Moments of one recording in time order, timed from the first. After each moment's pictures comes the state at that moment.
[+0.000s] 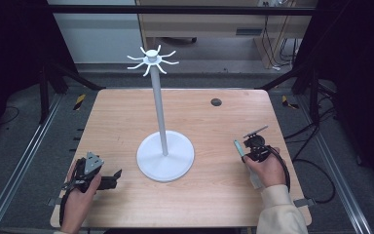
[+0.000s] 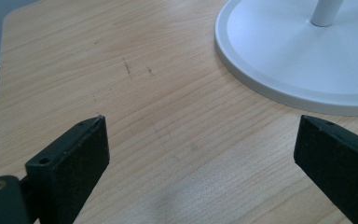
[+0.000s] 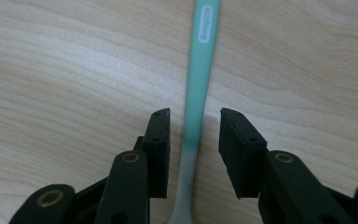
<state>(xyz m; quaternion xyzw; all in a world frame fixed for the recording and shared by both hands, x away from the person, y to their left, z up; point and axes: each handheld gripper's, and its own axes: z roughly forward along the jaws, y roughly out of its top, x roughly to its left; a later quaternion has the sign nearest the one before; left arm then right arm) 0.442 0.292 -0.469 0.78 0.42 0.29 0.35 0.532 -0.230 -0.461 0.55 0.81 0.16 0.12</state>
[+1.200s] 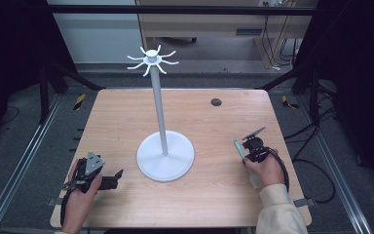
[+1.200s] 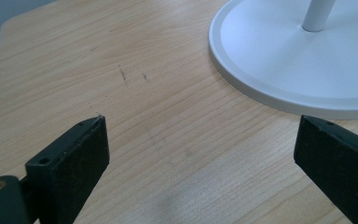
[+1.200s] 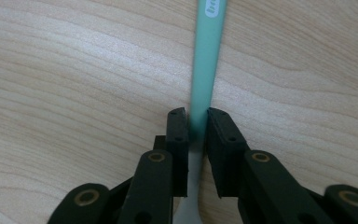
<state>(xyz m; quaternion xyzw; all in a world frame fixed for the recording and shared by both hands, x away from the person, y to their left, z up) 0.442 0.288 -0.468 0.79 0.41 0.30 0.35 0.534 -0.230 -0.469 0.56 0.81 0.14 0.09</state>
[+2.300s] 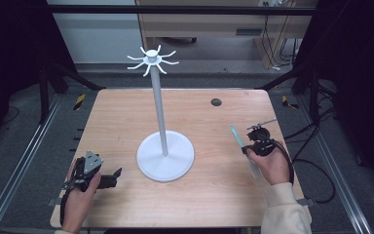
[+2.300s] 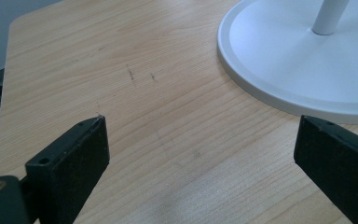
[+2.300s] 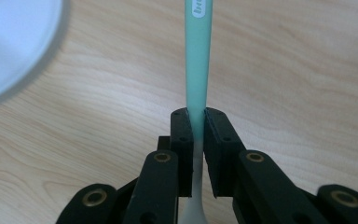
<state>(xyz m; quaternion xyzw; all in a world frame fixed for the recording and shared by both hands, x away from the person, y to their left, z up) 0.443 0.293 -0.467 0.78 0.42 0.30 0.35 0.526 -0.232 -0.416 0.53 0.80 0.25 0.12</state>
